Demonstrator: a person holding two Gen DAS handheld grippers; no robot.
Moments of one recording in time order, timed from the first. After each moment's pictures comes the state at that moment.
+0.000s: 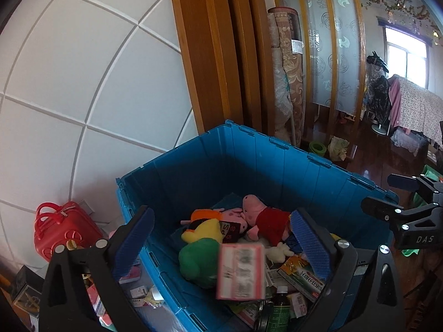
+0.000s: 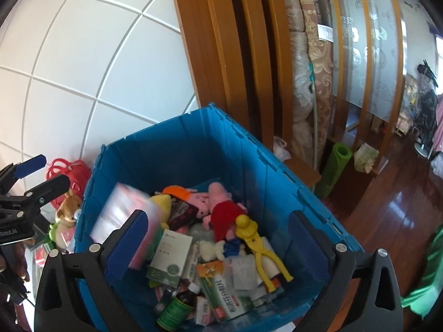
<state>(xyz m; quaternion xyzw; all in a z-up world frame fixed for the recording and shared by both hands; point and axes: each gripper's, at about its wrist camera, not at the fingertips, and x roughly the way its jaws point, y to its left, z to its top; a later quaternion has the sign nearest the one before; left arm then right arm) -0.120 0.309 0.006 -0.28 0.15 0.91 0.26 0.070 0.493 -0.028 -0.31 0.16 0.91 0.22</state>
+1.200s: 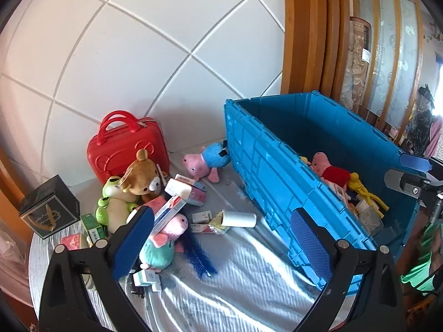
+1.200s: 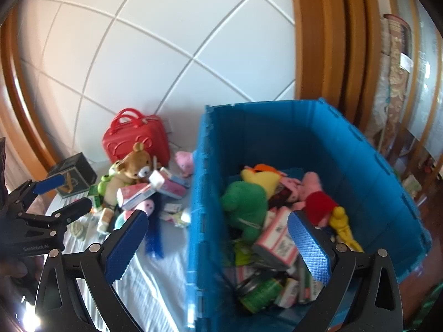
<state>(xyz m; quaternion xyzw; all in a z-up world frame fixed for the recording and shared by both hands) -0.075 0.053 -0.045 -0.35 0.06 0.93 0.14 0.003 0.283 -0.020 -0.35 0.09 0.93 0.07</state>
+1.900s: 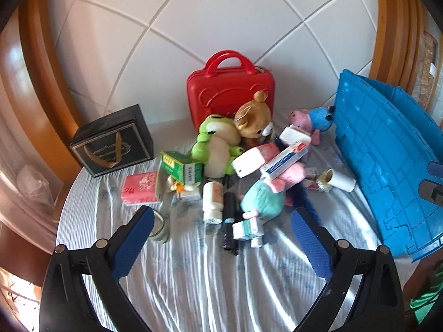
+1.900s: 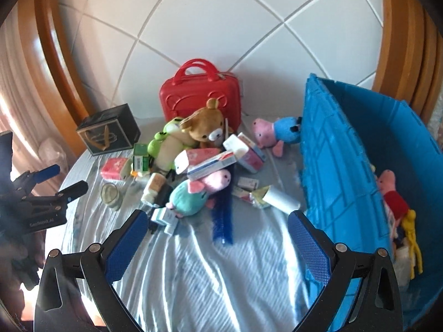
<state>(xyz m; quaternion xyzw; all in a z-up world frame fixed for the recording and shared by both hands) -0.061 -0.173 -0.128 -0.41 0.02 0.91 -0.02 -0.072 0.096 -0.093 -0.42 0.04 0.91 -0.04</state>
